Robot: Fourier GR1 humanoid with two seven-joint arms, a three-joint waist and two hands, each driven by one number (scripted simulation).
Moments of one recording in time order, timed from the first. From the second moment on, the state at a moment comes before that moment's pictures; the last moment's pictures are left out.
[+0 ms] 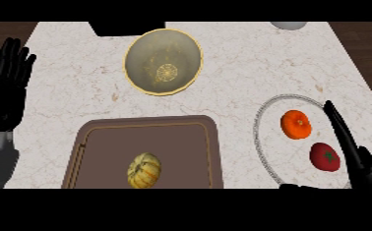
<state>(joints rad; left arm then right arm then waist) -0.20 0.52 0.03 -1.46 0.38 0.21 -0.07 0.24 -0.54 0.23 -1.94 0.16 -0.31 -0.29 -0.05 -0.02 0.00</state>
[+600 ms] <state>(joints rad) -0.18 0.51 0.05 -1.48 0.37 0.20 -0.09 0.61 -0.91 -0.02 -2.30 0.26 -0.12 0.11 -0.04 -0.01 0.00</state>
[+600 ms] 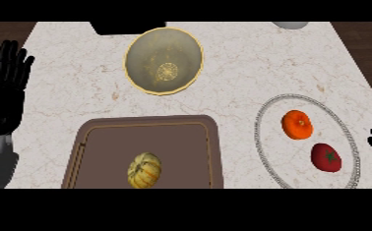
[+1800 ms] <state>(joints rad) -0.21 0.43 0.07 -1.51 0.28 0.17 -0.05 0.53 -0.81 -0.12 -2.19 0.36 0.36 0.24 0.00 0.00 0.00</state>
